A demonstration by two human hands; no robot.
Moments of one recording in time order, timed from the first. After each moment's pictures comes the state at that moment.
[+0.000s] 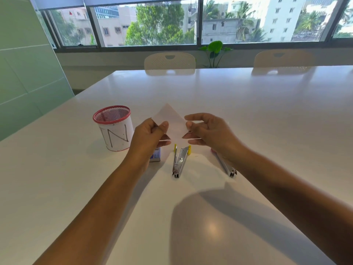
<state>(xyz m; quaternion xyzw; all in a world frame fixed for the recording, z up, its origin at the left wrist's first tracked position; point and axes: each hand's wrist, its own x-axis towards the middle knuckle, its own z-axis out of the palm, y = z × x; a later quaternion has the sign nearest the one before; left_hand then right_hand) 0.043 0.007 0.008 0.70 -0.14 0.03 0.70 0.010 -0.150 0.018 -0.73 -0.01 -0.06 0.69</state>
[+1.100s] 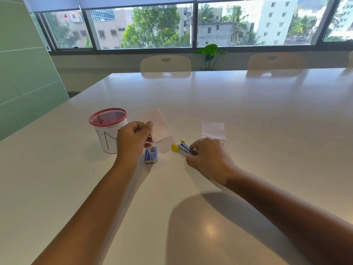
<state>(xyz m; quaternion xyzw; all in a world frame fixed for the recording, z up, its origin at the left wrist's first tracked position) 0.052 0.019 0.006 0.78 -0.03 0.15 0.60 -0.007 -0.148 -0.015 -0.95 0.05 -0.13 0.27</state>
